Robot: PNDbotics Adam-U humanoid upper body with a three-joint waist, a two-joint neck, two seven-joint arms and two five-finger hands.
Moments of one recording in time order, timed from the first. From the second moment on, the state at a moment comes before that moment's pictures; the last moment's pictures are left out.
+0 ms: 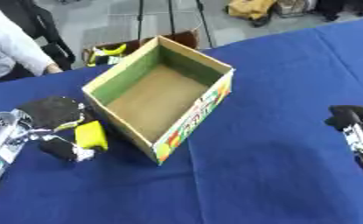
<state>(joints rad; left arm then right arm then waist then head) -0.75 0.64 -0.12 -1.35 -1.13 -0.47 -0.41 -0.34 -0.27 0.07 -1.98 0.20 0.16 -0.07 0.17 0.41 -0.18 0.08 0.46</state>
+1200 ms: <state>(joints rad) -0.75 0.66 -0.05 -1.41 -0.98 -0.39 -0.54 -0.34 -0.27 0.07 -1.98 0.20 0.17 -0.07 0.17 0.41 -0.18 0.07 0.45</state>
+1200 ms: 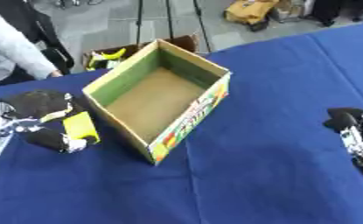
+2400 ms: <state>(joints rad) -0.90 0.72 0.04 -1.51 -0.81 -0.28 -0.44 -0.34 -0.28 0.07 -1.98 0.19 0.16 -0.06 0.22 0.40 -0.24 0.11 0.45</state>
